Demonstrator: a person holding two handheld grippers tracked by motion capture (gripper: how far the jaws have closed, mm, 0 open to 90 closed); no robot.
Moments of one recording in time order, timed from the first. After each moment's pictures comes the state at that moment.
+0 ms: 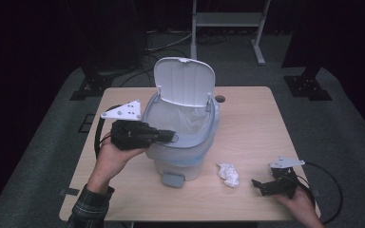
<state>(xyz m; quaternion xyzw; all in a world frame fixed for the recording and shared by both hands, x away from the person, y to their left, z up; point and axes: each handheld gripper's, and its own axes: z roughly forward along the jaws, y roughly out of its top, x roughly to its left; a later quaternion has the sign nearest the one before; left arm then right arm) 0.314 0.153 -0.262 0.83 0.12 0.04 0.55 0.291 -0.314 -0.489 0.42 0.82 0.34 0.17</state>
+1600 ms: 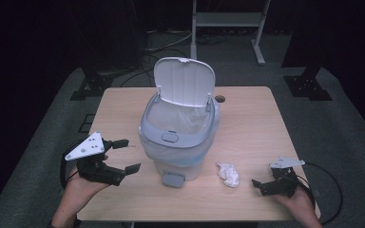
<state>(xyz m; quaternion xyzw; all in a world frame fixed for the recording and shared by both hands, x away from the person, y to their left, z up) 0.265 0.233 -0.325 0.80 0.23 0.15 0.53 0.291 -0.314 -0.489 0.42 0.82 0.34 0.17</state>
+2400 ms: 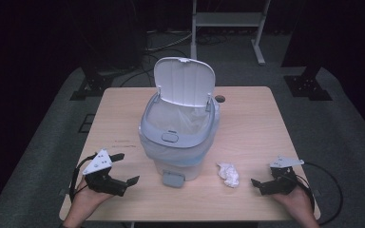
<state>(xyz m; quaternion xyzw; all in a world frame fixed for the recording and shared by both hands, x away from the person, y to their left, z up) 0.273 0.246 -0.412 0.82 0.28 0.17 0.47 0.292 -0.312 -0.489 0.43 0.82 0.34 0.17</state>
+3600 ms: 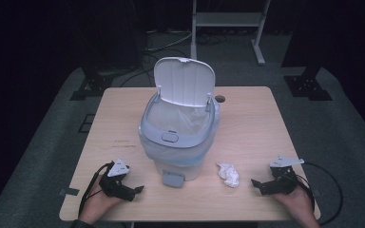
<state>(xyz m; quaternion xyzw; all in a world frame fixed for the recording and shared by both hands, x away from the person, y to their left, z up) 0.293 0.237 -0.483 0.87 0.32 0.14 0.36 0.292 -0.311 -0.486 0.43 0.82 0.34 0.16</state>
